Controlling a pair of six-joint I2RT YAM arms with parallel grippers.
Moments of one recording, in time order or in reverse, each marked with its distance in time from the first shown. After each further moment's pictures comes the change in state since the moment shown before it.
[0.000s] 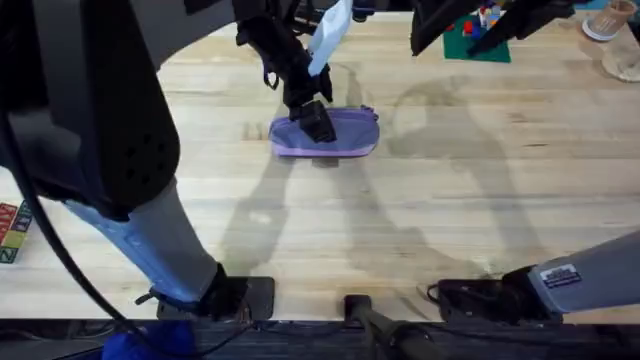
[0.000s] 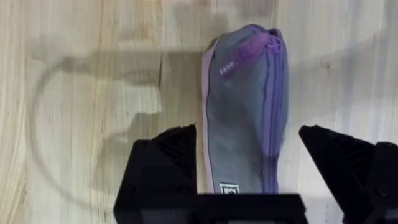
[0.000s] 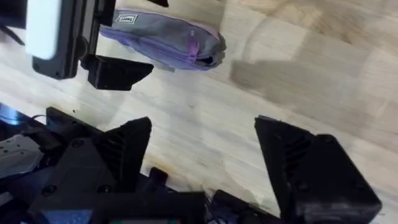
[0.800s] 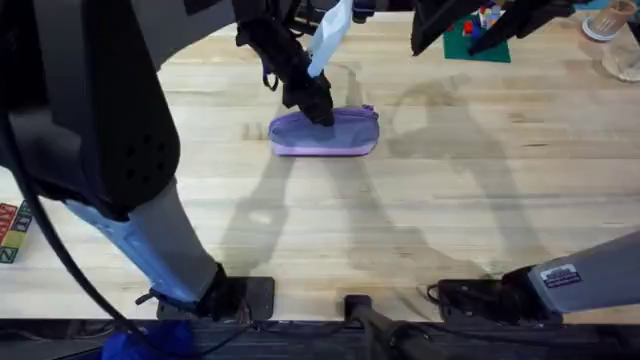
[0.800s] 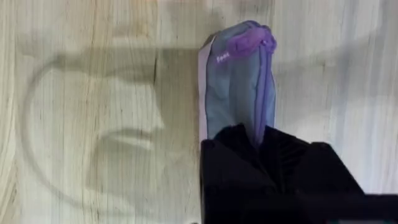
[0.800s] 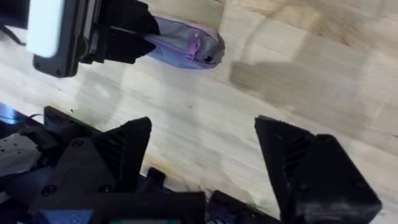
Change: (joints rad) left arm 0.000 0.000 -0.002 -0.015 -0.002 -0.003; right arm -0.004 0.000 0.000 0.002 0.000 -0.014
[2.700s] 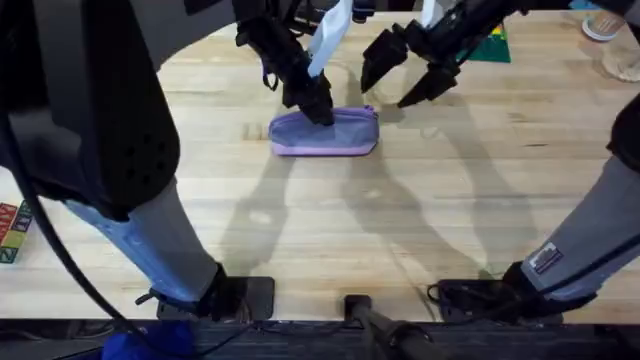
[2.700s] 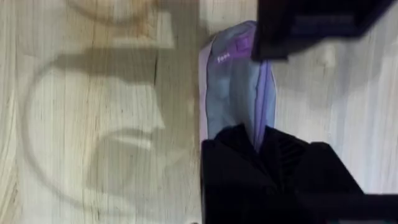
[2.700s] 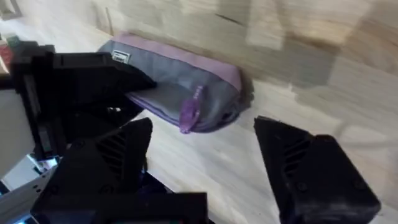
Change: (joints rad) left arm 0.000 0.000 0.000 0.002 0.000 0.000; right arm -0.025 0.280 -0.296 0.361 -0.286 0.089
